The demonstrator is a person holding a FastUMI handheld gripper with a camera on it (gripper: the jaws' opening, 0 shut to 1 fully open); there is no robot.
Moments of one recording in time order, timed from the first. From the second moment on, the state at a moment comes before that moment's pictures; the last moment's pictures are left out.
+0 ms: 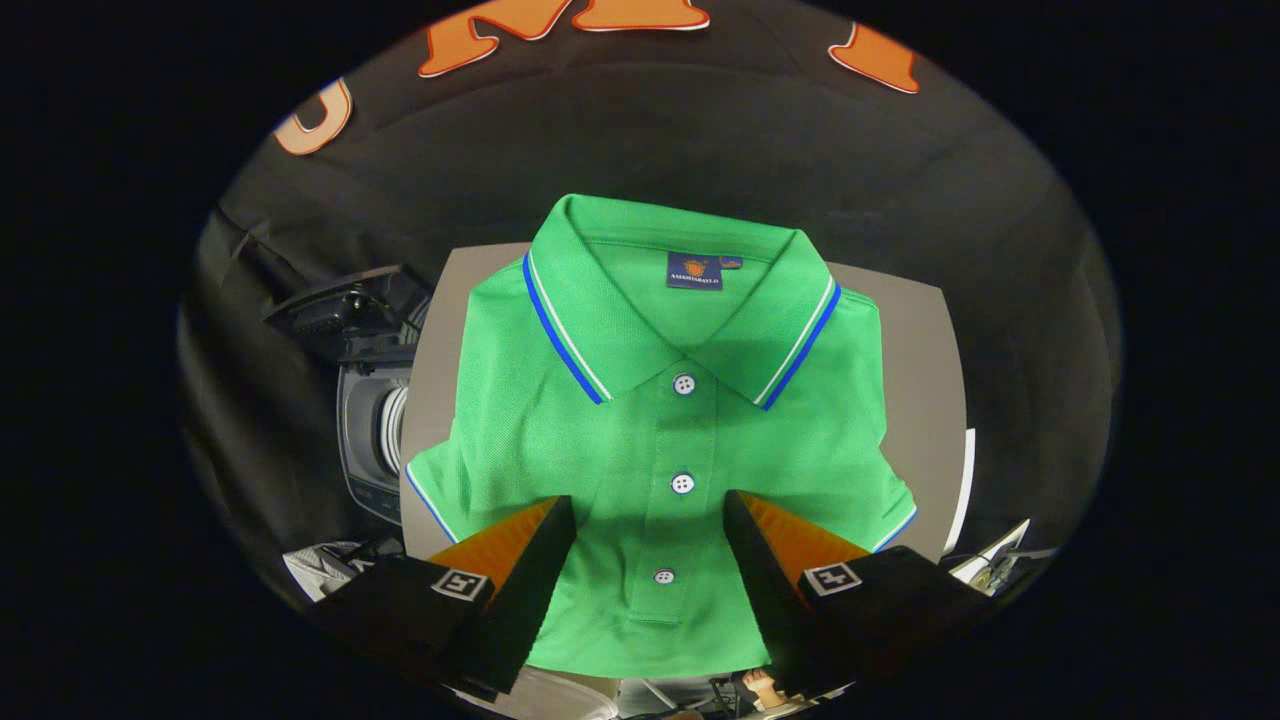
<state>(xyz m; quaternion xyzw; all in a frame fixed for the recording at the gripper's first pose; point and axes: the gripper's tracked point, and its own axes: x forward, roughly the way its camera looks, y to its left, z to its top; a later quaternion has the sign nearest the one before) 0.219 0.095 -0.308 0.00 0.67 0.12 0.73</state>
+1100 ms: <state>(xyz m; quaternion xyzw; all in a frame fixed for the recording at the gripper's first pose) 0.235 0.085 -0.296 0.11 0.34 0.06 0.93</state>
